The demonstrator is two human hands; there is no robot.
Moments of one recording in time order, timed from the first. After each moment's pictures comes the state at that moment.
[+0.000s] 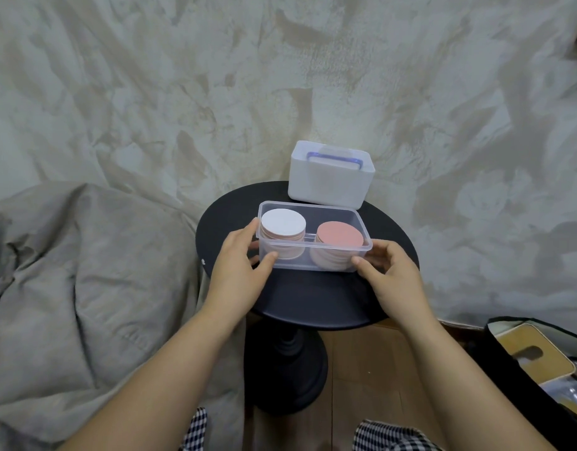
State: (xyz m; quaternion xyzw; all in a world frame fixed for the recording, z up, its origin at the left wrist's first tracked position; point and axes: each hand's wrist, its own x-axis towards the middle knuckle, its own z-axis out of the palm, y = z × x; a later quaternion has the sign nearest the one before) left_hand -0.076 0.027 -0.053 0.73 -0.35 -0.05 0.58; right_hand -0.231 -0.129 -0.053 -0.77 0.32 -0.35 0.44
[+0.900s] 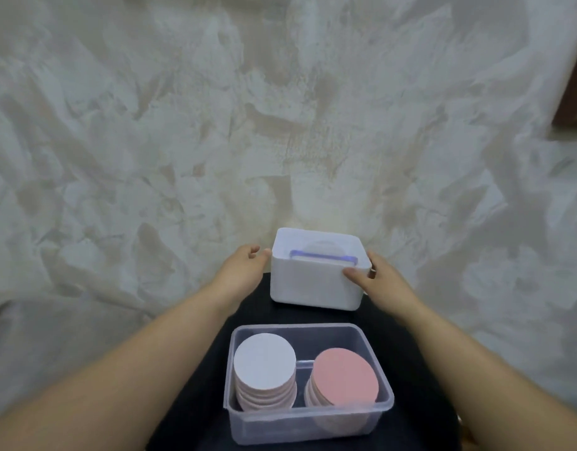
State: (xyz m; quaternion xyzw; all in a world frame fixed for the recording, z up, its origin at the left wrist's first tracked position) left_hand 0.057 -0.125 0.016 0.76 -0.30 -0.20 0.53; right_hand -0.122 -0.275 0.005 -0.79 0.32 -0.29 0.43
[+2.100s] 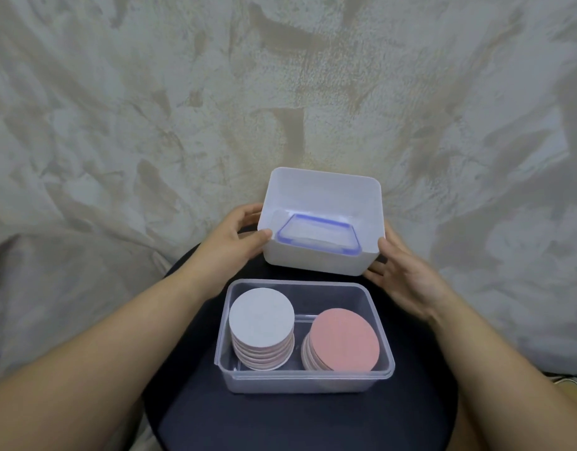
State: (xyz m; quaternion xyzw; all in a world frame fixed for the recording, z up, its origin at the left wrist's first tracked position) left_hand 0.041 -0.092 -0.003 0.63 -0.34 -0.27 0.65; right_hand -0.145 -0.274 -0.023 -0.66 0.14 -0.17 0.72
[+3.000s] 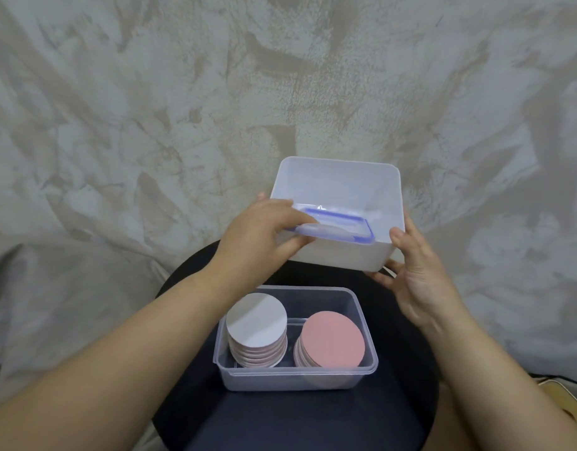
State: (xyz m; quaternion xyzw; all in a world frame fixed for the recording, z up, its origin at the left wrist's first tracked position) left_hand 0.007 -0.100 0.040 0.67 -0.60 0.12 0.41; right_hand -0.160 -0.251 0.009 -0.62 0.20 -0.35 0.68
